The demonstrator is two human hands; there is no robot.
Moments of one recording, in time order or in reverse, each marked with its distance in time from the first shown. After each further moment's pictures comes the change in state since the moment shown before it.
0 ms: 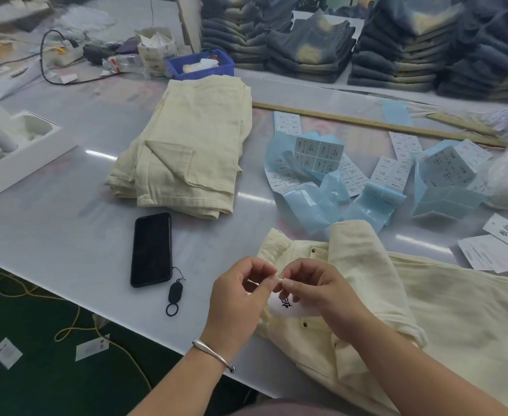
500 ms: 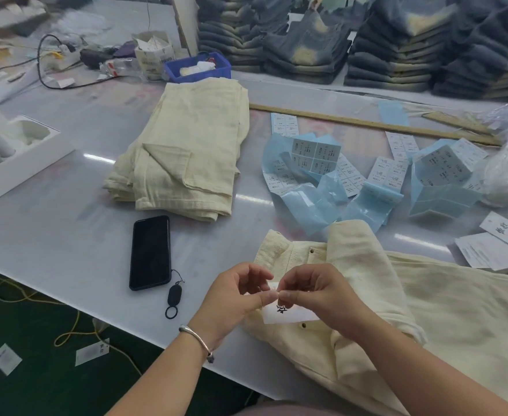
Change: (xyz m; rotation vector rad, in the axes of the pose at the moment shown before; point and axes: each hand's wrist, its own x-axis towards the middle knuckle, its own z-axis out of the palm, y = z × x) left_hand 0.013 -0.013 -0.016 -0.238 -0.313 -0.231; right_hand -0.002 -0.009 -0.001 -0.233 -0.052 -0.066
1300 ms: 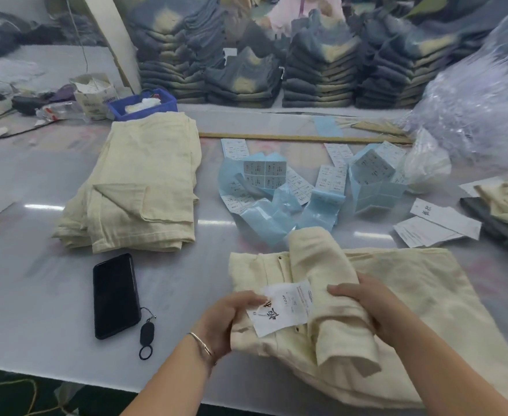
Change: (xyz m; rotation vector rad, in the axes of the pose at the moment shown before) left_hand 0.030 -0.007 0.028 -0.496 -0.365 -0.603; right_hand -0.071 0.000 -0.072 0.199 0.603 0.564
